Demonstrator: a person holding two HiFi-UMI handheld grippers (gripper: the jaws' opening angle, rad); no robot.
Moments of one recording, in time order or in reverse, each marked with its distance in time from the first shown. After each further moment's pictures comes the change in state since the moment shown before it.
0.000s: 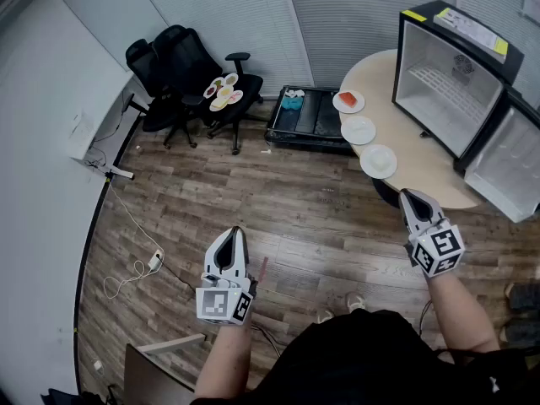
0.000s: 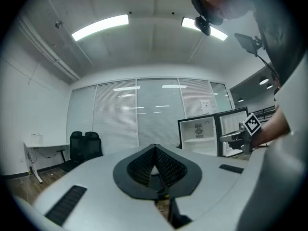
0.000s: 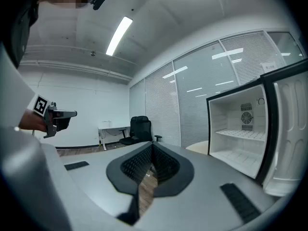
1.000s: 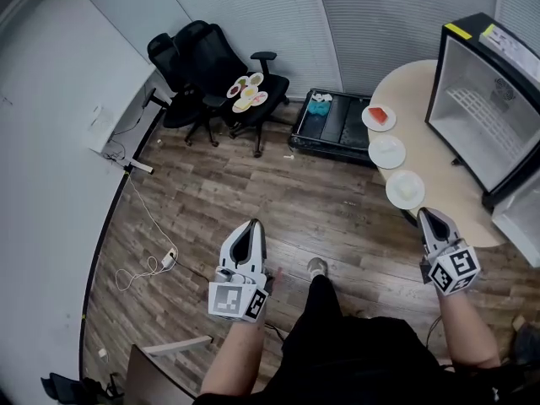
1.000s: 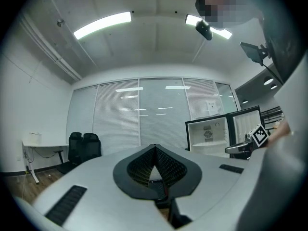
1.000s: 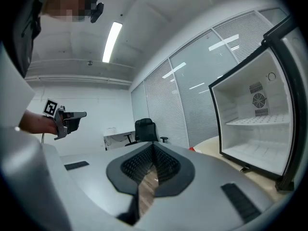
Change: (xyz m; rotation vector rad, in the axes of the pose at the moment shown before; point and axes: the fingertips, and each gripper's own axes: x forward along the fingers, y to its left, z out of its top) left arm 0.106 0.020 0.006 -0.017 -0.034 0.028; right arm 0.078 -0.047 -0.021 0.101 -0.032 0.094
